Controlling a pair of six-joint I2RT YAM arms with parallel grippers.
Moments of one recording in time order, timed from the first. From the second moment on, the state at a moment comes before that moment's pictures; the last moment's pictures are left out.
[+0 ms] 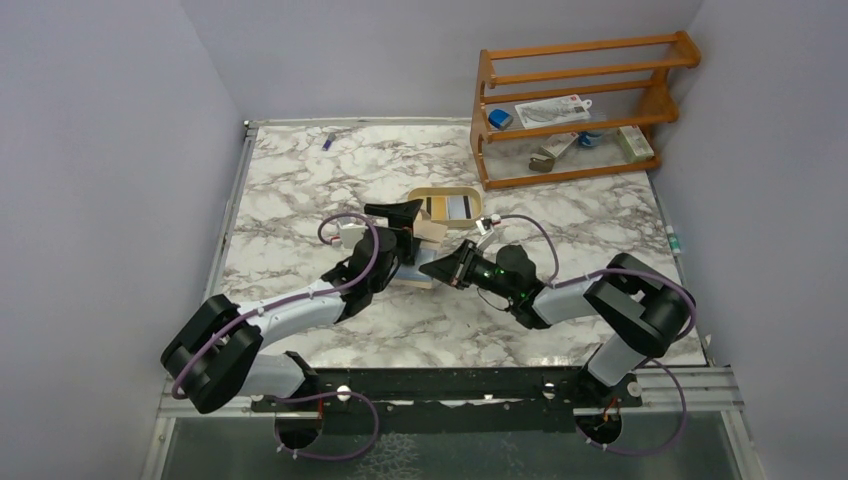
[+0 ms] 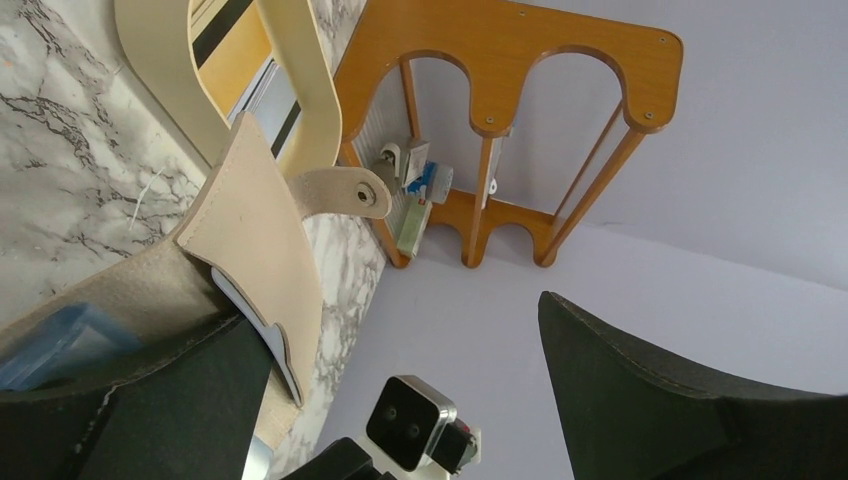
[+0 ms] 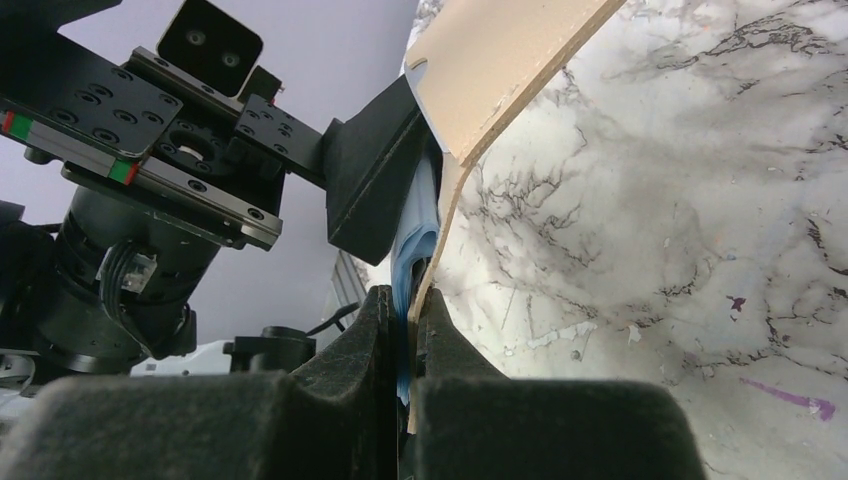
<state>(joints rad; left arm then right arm) -0.77 1.29 0.56 0.44 -0.46 -1.79 0.81 1.63 0.44 1.09 -0.24 1.08</state>
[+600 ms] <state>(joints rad) -0.75 1.23 0.57 0.34 -0.39 -1.90 0.83 1.65 0.44 1.11 -0.23 1.07</state>
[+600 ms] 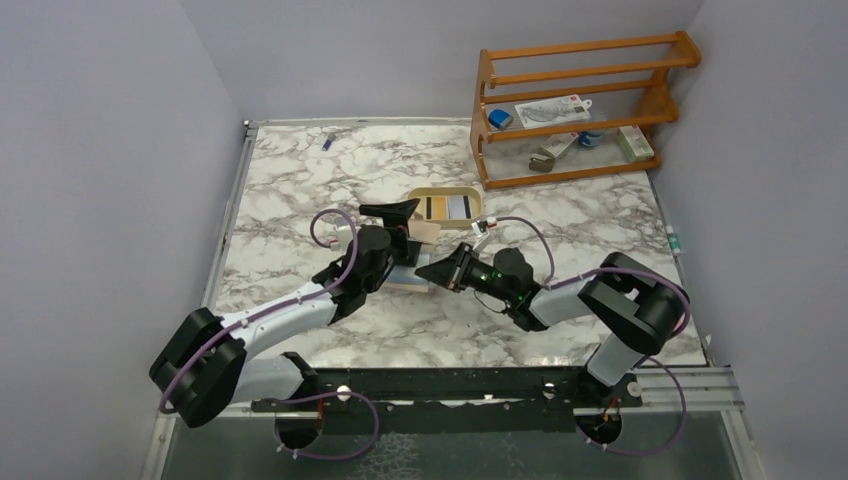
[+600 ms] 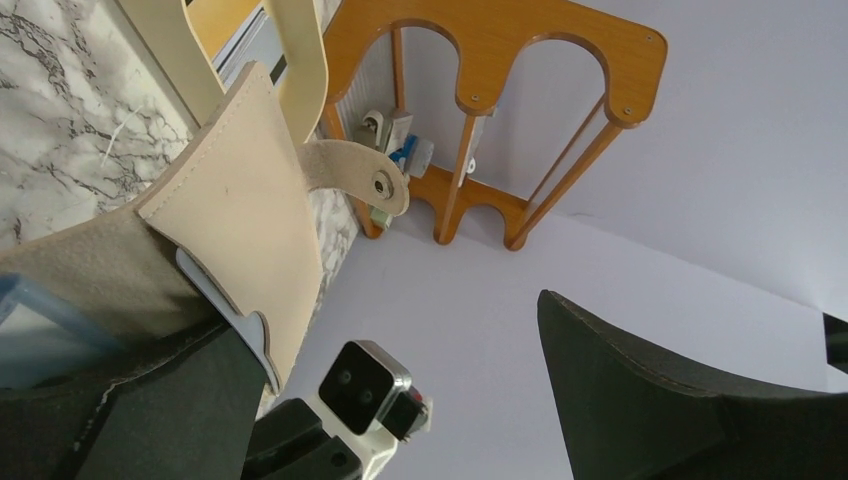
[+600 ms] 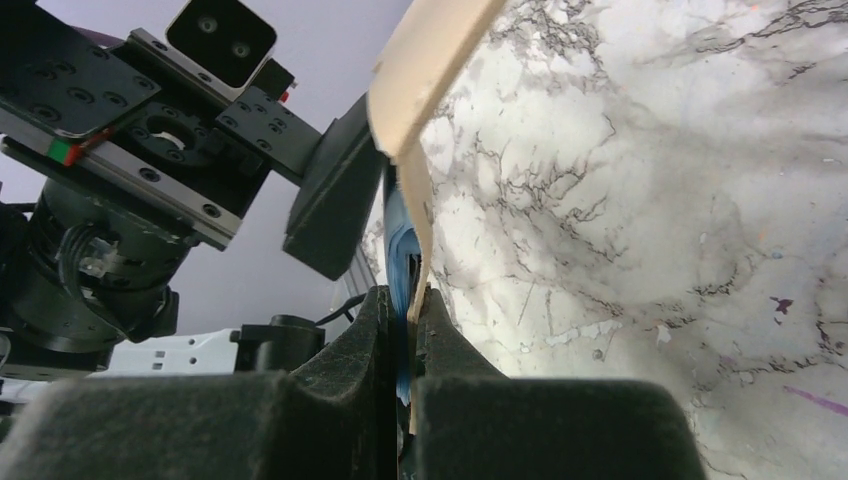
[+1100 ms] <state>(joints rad) -0.75 1.06 0.57 0.15 -0.41 -1.90 0.84 1.73 0.44 1.25 -0.25 1.13</state>
